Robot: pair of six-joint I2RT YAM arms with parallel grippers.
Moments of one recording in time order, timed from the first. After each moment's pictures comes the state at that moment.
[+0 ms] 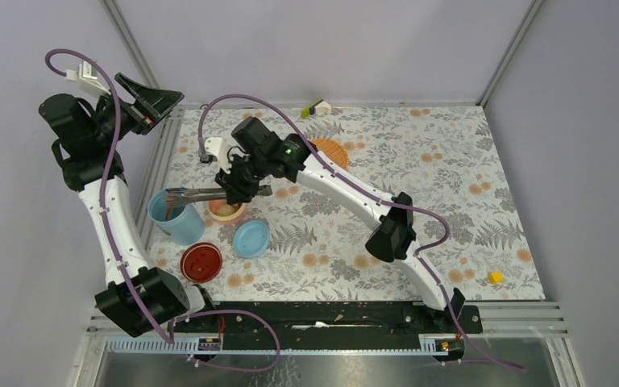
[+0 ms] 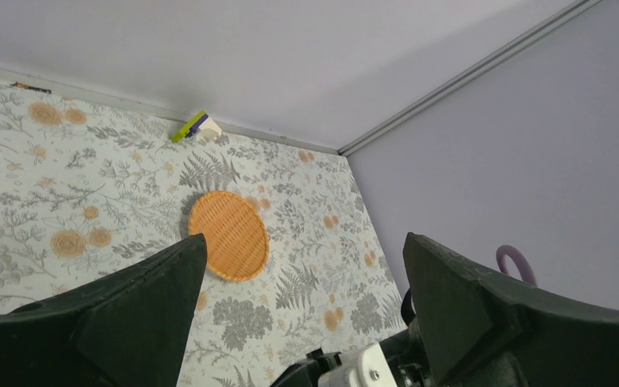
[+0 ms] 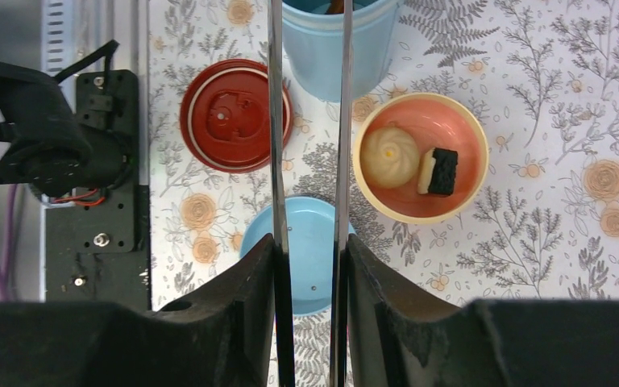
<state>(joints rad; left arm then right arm) 0.51 1.27 1.45 -0.21 1.03 -0.77 1.02 2.33 2.53 -0.93 -0.49 -0.27</state>
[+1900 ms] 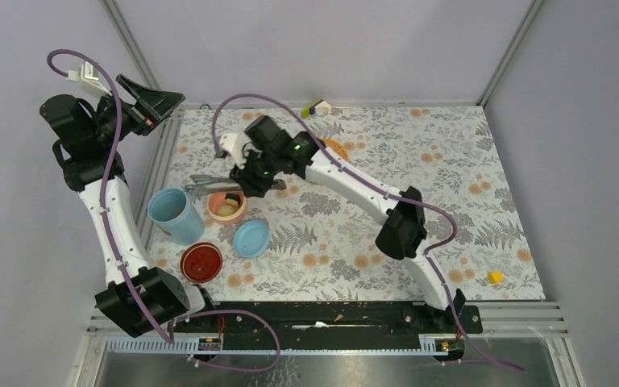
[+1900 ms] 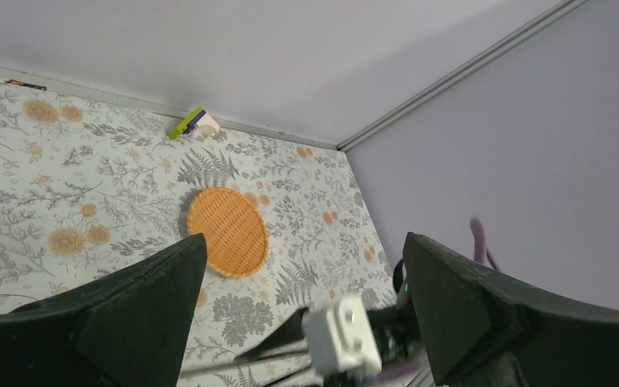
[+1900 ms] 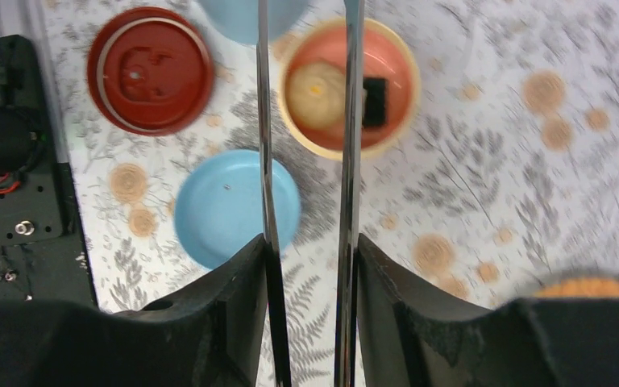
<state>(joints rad) 0.51 1.27 1.43 -0.20 1.04 -0.77 0.99 2.27 2.36 -0.87 -0.35 -0.30</state>
